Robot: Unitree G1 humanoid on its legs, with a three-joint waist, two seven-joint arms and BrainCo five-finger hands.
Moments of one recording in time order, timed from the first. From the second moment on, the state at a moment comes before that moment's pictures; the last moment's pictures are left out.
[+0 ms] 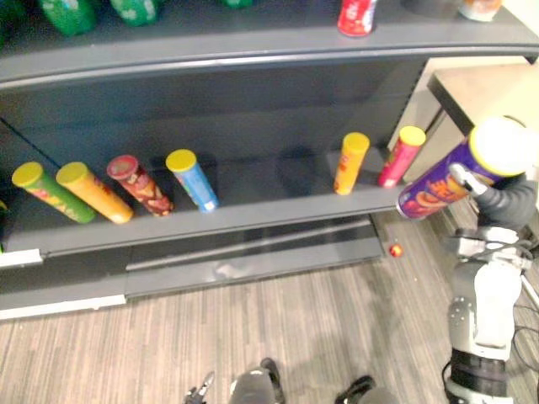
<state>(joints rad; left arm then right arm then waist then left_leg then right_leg) 0.16 0.08 0.44 1.03 -0.27 -0.08 -0.08 -0.19 -0.12 -0.25 -0.34 0.24 -0.20 -0.03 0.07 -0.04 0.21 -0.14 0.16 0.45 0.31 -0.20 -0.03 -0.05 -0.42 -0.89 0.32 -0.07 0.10</state>
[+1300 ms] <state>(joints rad) 0.18 0.05 0.40 1.04 -0.28 -0.10 0.00 -0.06 -0.04 0.09 -0.21 0.32 -0.19 0.07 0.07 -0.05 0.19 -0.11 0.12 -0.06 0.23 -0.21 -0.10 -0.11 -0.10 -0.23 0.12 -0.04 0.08</state>
